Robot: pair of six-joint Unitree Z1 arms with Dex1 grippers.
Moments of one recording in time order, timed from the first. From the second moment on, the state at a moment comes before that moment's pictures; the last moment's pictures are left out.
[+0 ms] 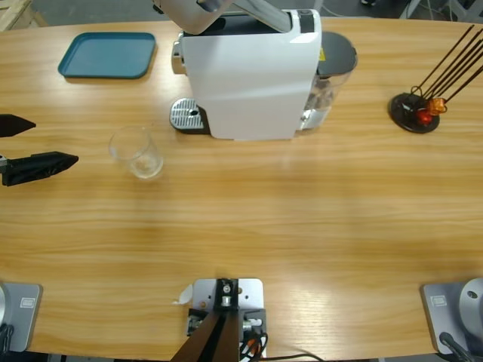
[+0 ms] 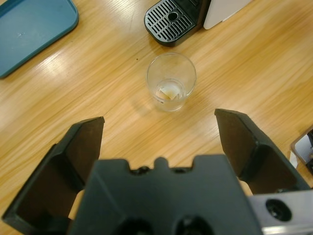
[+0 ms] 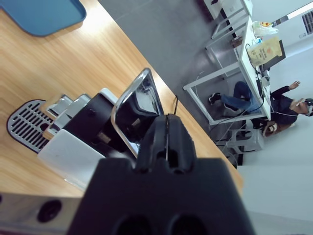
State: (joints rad) arm 0 -0.83 1.10 -0.76 0.47 0.18 -0.12; arm 1 1.16 2.08 -2.00 0.82 -0.87 -0.08
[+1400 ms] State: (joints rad) arm 0 -0.83 1.10 -0.76 0.47 0.18 -0.12; arm 1 1.16 2.13 -2.01 0.82 -0.78 0.06
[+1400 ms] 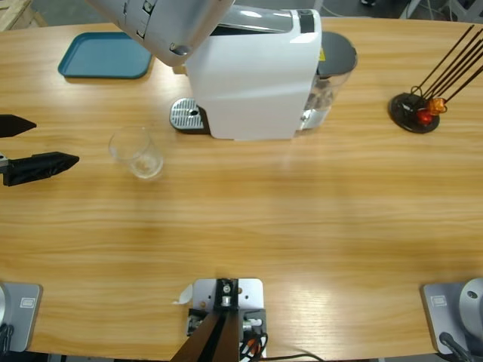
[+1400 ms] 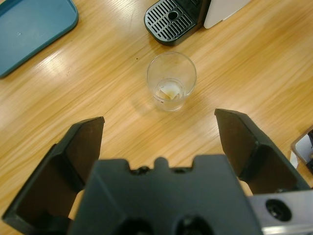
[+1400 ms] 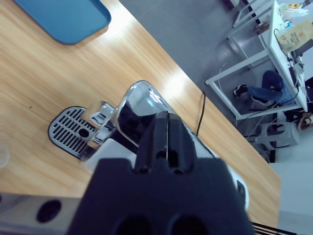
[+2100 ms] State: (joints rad) arm 0 -0.83 1.12 -0.76 0.48 0.18 -0.12; arm 1 1.18 2.14 -1.98 0.79 -0.68 0.12
